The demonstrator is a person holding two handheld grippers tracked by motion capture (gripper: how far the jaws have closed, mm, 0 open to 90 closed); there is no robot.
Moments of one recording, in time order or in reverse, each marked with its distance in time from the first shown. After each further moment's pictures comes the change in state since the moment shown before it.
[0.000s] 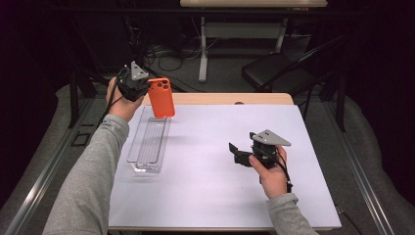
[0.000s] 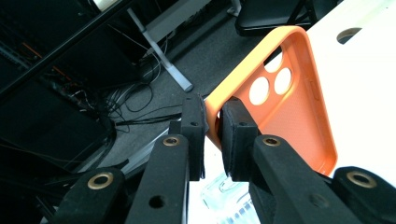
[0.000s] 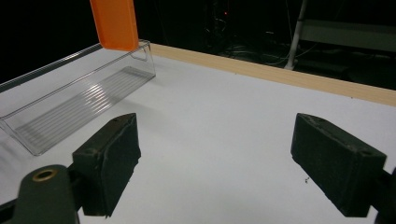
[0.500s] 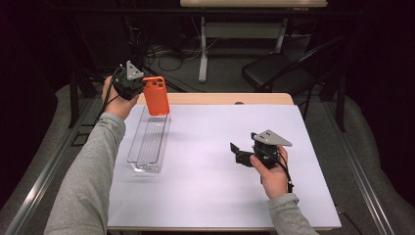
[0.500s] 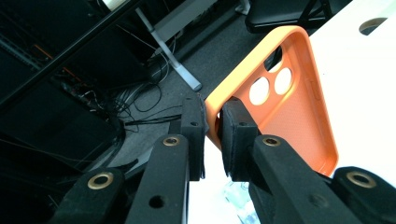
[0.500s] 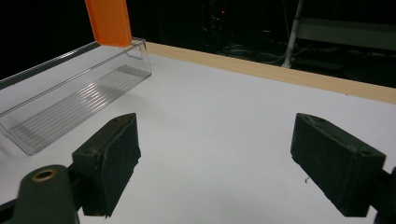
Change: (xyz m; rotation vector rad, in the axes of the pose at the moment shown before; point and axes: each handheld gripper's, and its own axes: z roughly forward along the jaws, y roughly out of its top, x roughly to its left) left arm 0.016 -0.012 0.007 -0.005 0.029 0.017; right arm -0.003 -0.002 -0.001 0.006 -0.010 0.005
